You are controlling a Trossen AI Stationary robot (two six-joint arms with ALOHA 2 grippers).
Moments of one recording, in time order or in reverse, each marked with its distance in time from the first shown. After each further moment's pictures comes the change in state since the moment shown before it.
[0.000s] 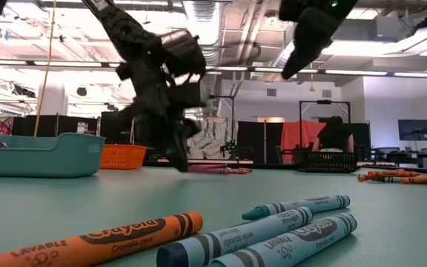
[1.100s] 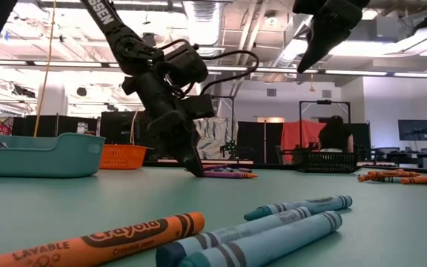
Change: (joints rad) left arm 0.048 0.108 -0.022 0.201 -0.064 -0.213; right arm 0.019 -0.112 0.000 -0.120 -0.018 -0.034
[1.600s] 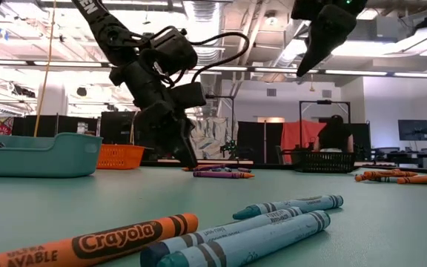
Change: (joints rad) left arm -0.024 -0.109 -0.082 0.055 -0.046 0.021; right arm -0.083 0.000 0.000 0.005 -0.042 -0.053
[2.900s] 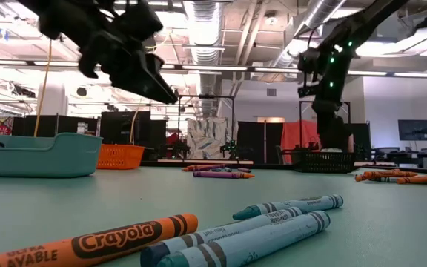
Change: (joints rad) left arm -0.264 -0.456 -0.243 0.104 -0.289 -0.007; right arm -0.813 0.273 0.000 0.119 -0.078 -0.407
